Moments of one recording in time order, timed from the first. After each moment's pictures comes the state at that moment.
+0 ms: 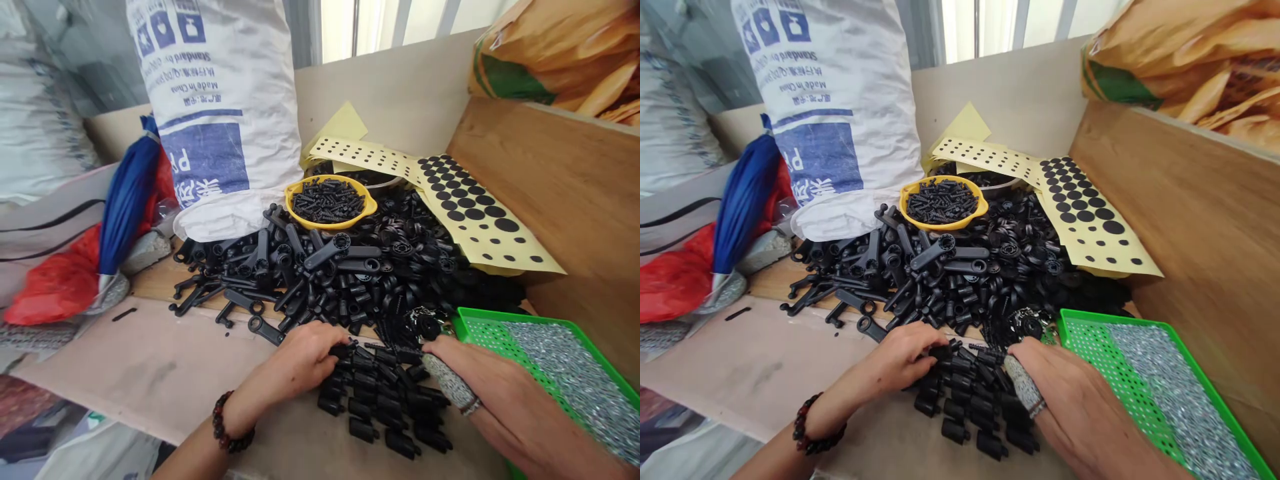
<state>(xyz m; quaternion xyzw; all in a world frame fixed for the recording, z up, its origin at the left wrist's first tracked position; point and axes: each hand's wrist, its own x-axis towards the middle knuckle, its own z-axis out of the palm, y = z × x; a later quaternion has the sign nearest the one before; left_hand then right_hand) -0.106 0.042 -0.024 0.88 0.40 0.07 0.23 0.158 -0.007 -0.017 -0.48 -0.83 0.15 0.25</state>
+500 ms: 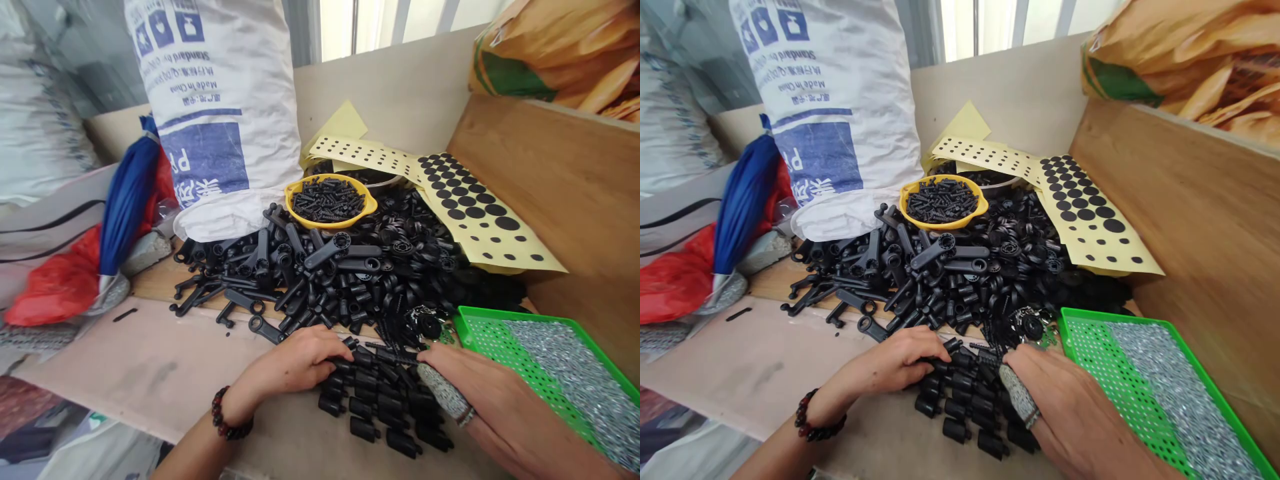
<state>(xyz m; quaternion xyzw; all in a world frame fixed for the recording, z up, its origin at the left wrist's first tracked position) -0.113 0.047 -0.016 0.90 0.30 0.06 0.31 0.150 -0.009 -0.015 -0.43 -0.86 0.12 0.26</state>
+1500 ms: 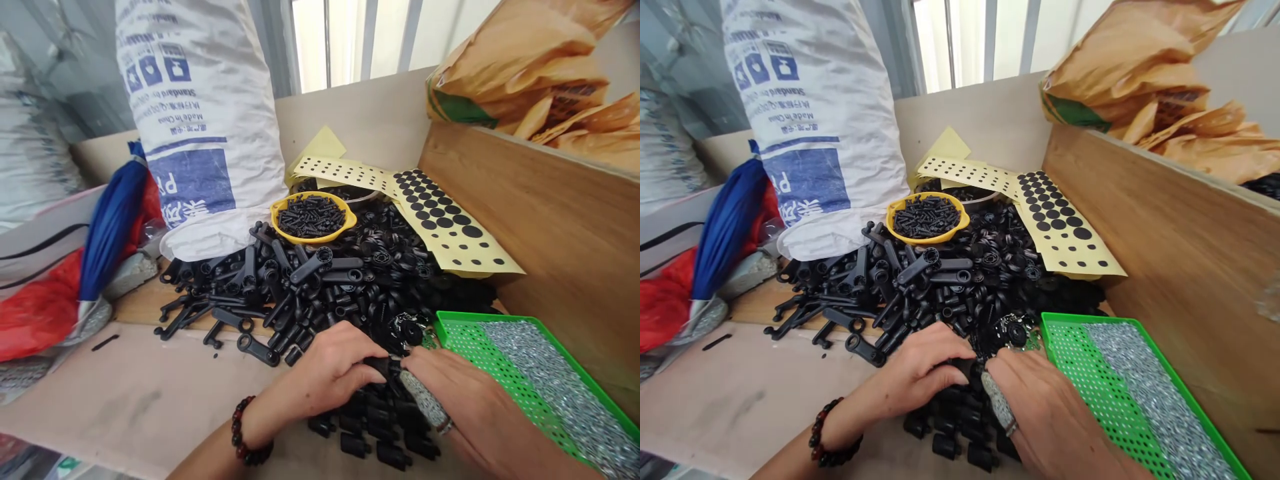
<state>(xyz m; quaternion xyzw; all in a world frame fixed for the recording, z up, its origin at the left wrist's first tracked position) -0.058 0.042 0.008 0.90 0.24 0.24 0.28 0.145 -0.012 -0.021 -0.44 -0.85 0.09 0.28</state>
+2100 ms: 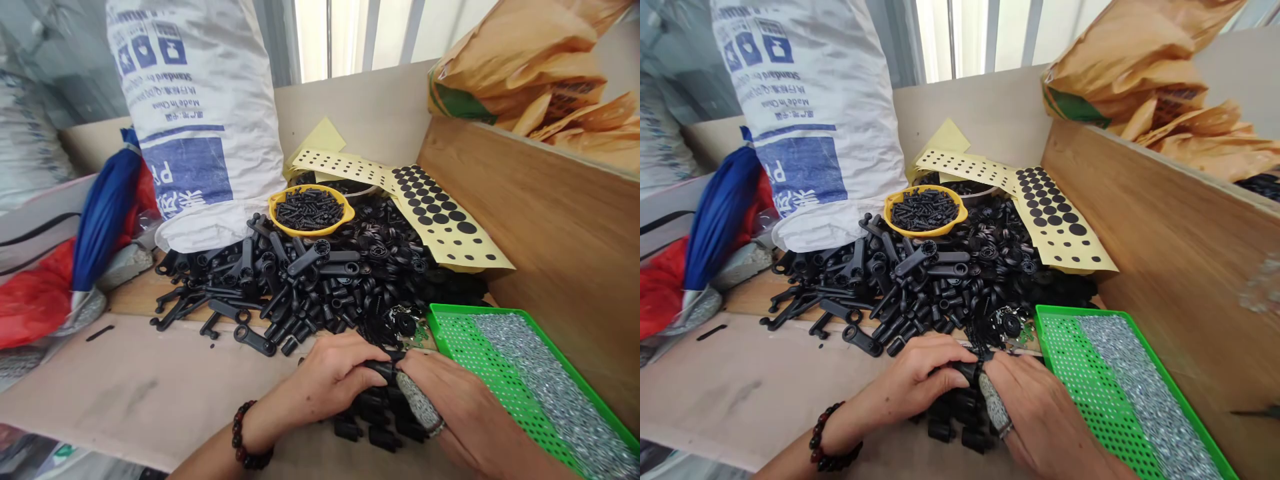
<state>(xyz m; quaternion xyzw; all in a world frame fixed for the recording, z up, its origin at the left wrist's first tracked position) -0.054 0.026 -0.006 0.87 0.28 0.27 0.30 0.144 -0.022 -0.031 -0.41 -0.85 0.08 0.33</state>
